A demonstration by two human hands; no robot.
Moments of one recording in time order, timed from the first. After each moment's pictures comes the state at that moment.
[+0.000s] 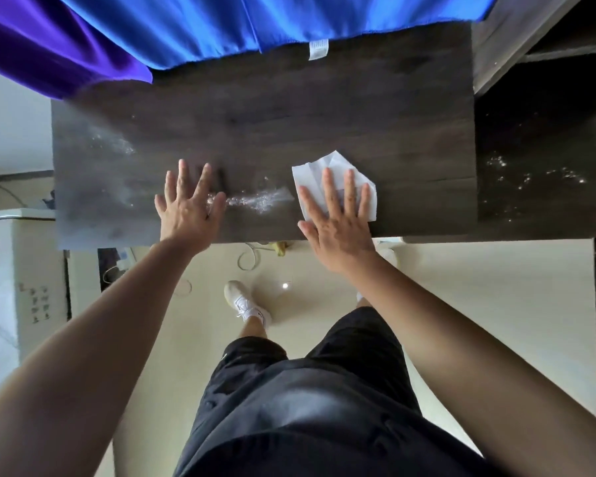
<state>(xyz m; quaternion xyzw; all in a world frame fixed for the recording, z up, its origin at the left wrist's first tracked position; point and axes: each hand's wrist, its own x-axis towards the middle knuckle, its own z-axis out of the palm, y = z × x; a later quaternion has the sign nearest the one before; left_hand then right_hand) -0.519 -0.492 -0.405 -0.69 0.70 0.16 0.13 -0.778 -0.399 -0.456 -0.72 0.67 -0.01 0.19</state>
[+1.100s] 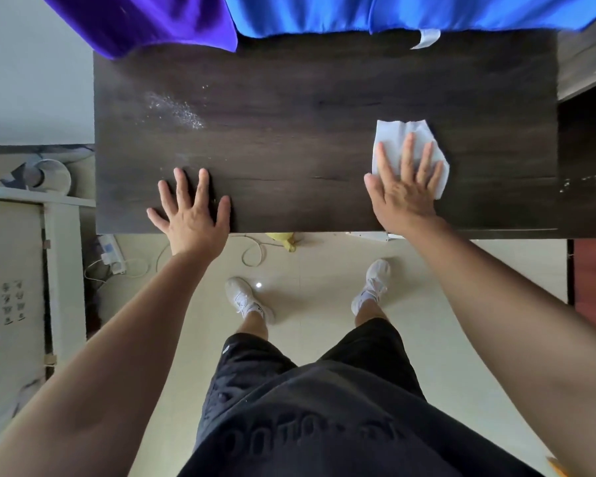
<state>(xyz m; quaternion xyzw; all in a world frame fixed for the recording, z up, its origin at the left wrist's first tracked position) -0.368 -0.489 -0.444 -0.75 0.64 0.18 0.06 -0.716 -0.455 -0.454 -0.59 0.78 0.06 0.19</state>
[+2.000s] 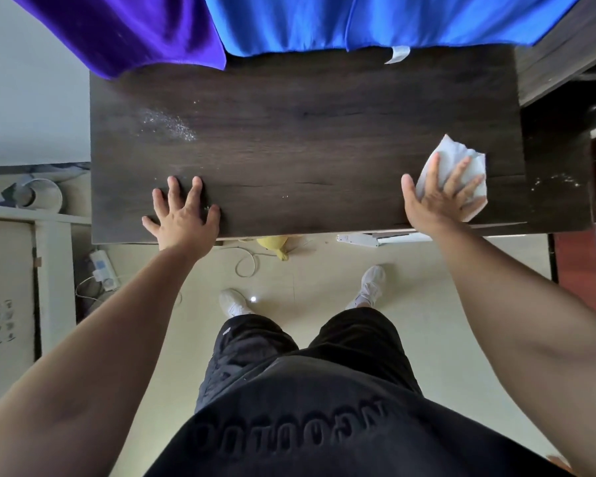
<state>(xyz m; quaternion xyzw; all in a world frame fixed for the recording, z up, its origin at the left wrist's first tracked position) -0.367 -0.500 -0.423 -0.74 0.63 0.21 0.11 -0.776 -0.430 -0.446 -0.36 0.90 0.08 0.24</state>
